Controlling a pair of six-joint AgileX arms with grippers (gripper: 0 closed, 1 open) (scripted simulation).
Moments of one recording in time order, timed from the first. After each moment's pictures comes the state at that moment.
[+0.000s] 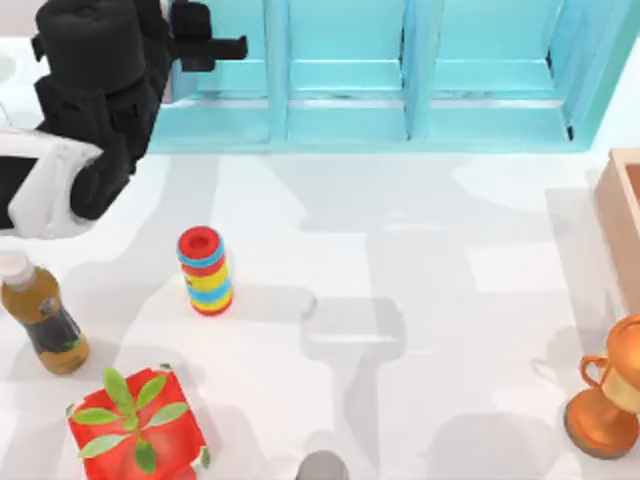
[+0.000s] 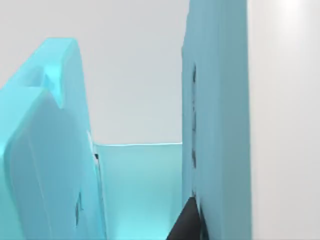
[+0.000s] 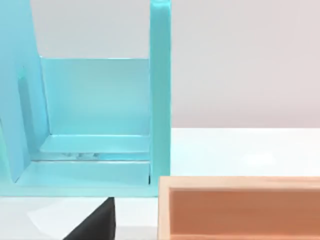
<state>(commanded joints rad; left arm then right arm) -0.36 1.79 0.97 0.72 -0.29 -0.01 0.00 0.00 0.00 0.00 0.00 0.00</state>
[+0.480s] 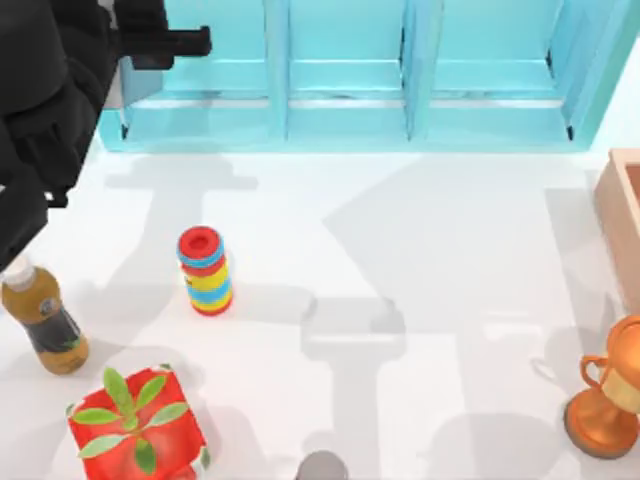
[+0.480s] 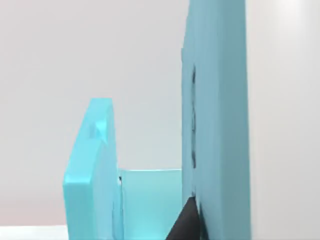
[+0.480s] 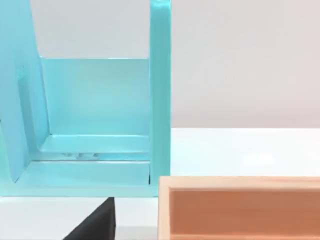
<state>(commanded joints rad) -0.43 1.33 0.80 0.46 -0.36 -0.02 0.00 0.00 0.00 0.00 0.00 0.00</state>
